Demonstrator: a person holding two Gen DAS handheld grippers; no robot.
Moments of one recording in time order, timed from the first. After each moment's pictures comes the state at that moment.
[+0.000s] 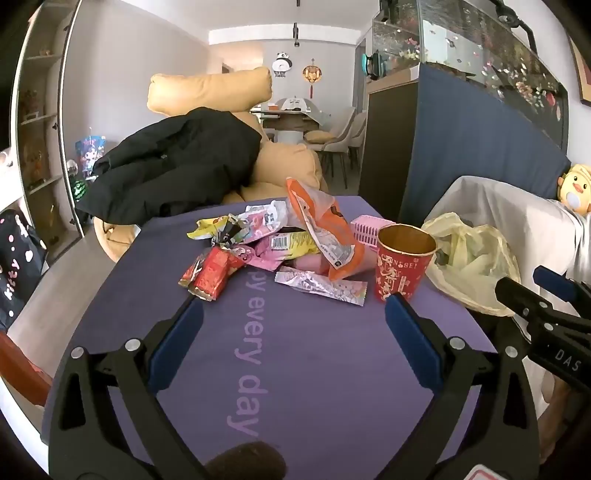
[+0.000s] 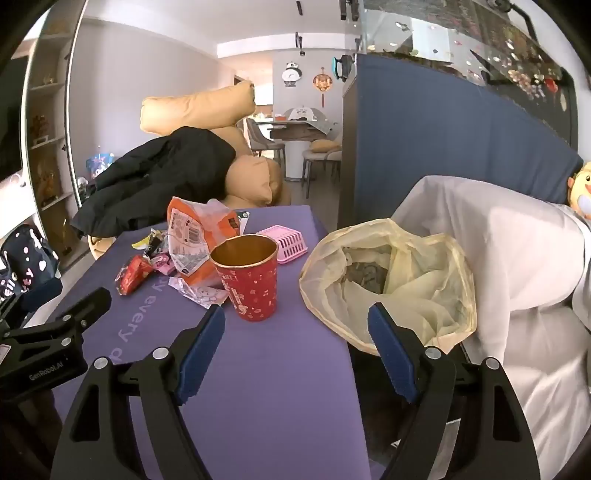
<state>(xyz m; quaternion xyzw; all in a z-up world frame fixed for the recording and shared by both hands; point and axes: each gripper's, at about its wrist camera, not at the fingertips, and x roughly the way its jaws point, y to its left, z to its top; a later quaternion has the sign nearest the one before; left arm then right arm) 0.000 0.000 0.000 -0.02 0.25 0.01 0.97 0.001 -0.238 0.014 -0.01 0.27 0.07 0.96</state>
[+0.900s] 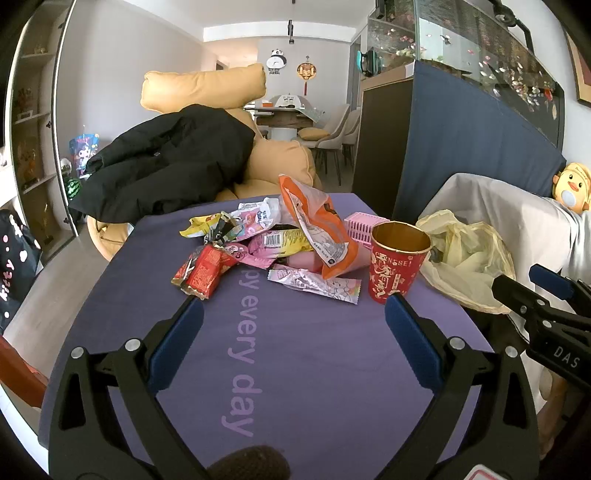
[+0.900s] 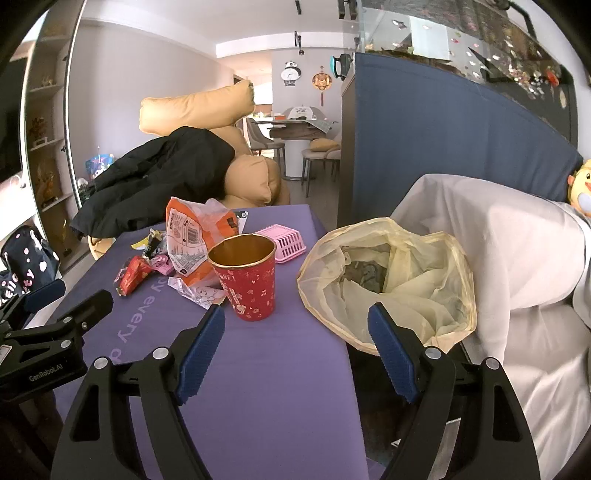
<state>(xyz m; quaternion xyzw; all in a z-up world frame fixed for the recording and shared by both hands) 0.003 -0.008 -0.005 -0.02 0.26 0.00 0.97 0.002 -0.240 0.014 -0.01 0.27 0.07 0.96</state>
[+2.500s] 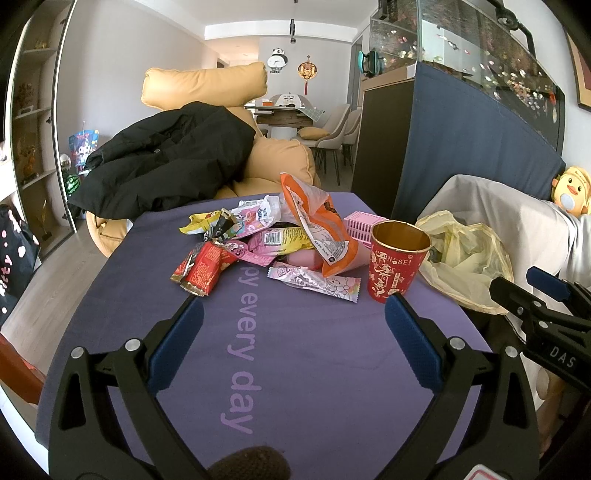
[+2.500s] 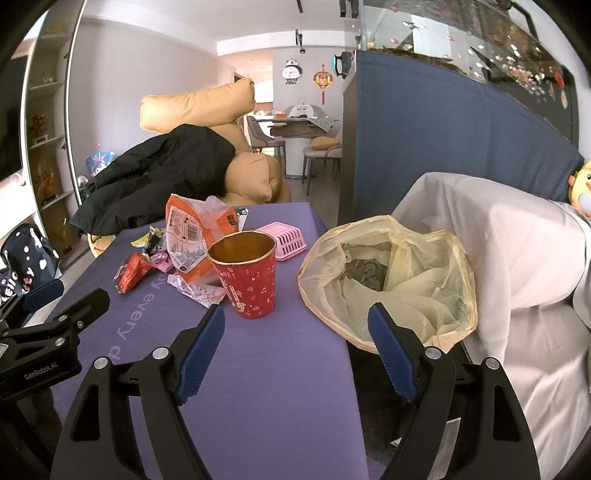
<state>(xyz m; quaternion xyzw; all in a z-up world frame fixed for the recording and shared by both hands) 0.005 -0.007 -0.006 -0.02 0.26 -0.01 0.97 0.003 -0.240 0.012 -0.01 0.27 0.07 0.96</state>
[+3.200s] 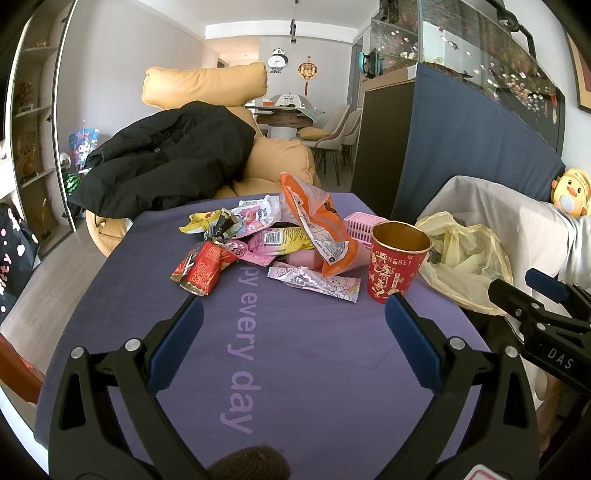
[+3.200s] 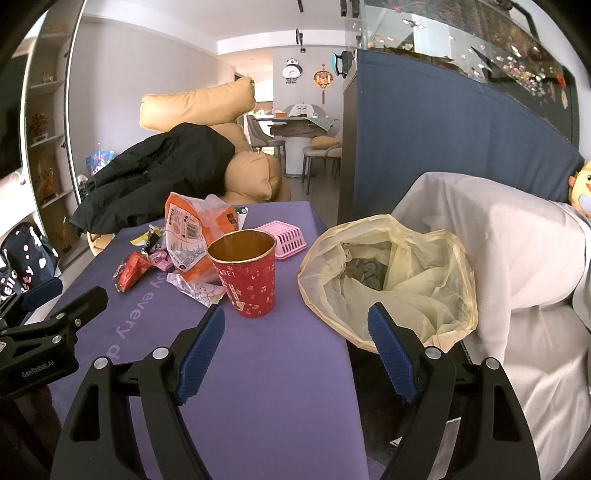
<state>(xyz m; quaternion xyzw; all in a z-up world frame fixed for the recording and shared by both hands) 0.005 -0.007 -0.007 -0.03 0.26 -0.01 0.97 0.004 -0.241 0.012 -0.01 0.27 0.07 0.96</state>
